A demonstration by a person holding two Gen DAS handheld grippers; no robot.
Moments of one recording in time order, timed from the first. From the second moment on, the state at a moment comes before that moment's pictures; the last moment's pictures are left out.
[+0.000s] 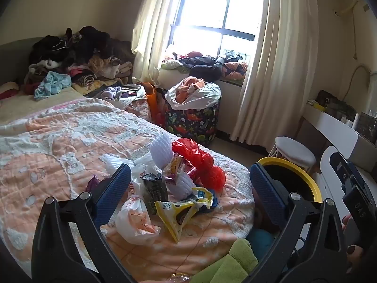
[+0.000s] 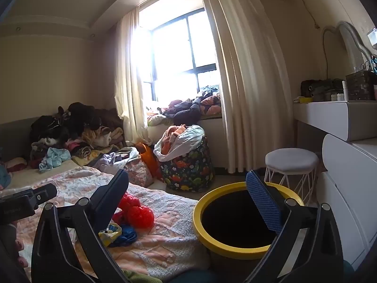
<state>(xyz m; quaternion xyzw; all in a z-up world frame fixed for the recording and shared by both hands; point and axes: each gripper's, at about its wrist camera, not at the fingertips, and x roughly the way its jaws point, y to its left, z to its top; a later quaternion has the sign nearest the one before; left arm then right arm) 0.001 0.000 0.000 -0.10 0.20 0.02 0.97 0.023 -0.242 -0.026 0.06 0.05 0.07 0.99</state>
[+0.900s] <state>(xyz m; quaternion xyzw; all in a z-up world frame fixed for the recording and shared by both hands) -0.001 -0.002 -0.003 -0.10 0.19 0.02 0.98 0.028 -0.242 -0.028 0.06 0.06 0.07 0.99</state>
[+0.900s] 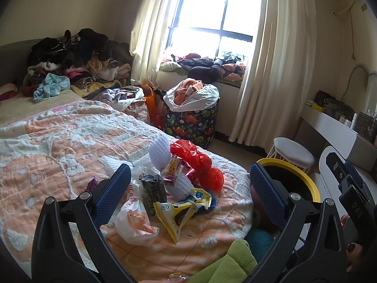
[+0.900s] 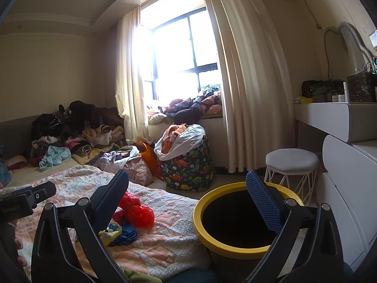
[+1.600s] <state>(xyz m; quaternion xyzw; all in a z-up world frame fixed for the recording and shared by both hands) -0.001 -0.003 0.000 -0.10 0.20 0.02 0.98 0.023 -0.246 -0.026 0.06 0.06 0.06 0.99</state>
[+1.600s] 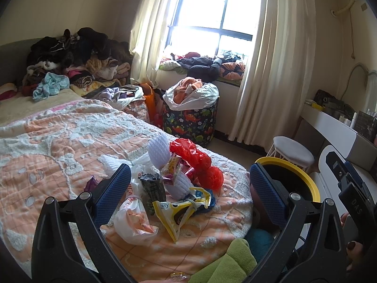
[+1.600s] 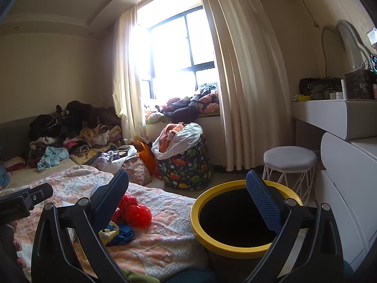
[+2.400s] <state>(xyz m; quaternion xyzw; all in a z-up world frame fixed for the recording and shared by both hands) 0.001 0.013 -0.004 -0.11 0.19 0.03 0.98 0.033 -0.229 -0.030 0.04 0.09 0.12 0.99</state>
